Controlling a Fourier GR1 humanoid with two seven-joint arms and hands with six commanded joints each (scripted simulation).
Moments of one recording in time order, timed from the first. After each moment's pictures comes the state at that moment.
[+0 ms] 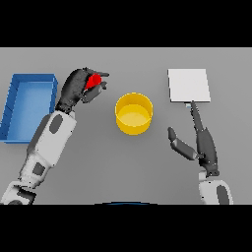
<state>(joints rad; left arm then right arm) -0.66 0.15 -0.16 -0.95 -0.47 0.15 -0.16 0.10 -0.06 0.13 -1.69 0.29 -0.07 -0.14</state>
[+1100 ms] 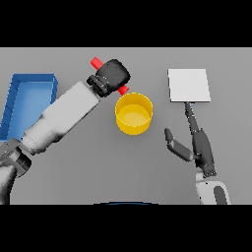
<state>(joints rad) -1.09 0.25 -0.77 -0.79 -1.03 -0.26 -0.04 0.11 -0.04 0.15 -1.69 0.28 -0.05 -0.14</state>
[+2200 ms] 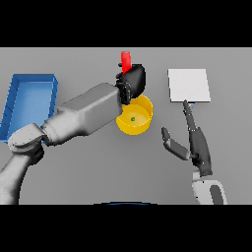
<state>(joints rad) -1.30 0.16 -1.20 -0.66 -1.32 -0.30 -0.10 0.09 -0.02 0.16 -1.68 0.32 -0.08 -0.15</state>
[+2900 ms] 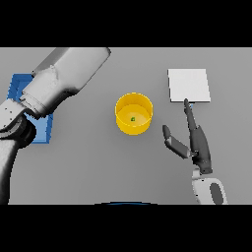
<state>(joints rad) -1.58 0.26 -0.98 -0.41 -1.12 -0.21 -0.16 0.08 -0.02 0.16 -1.67 0.31 -0.09 -0.14</state>
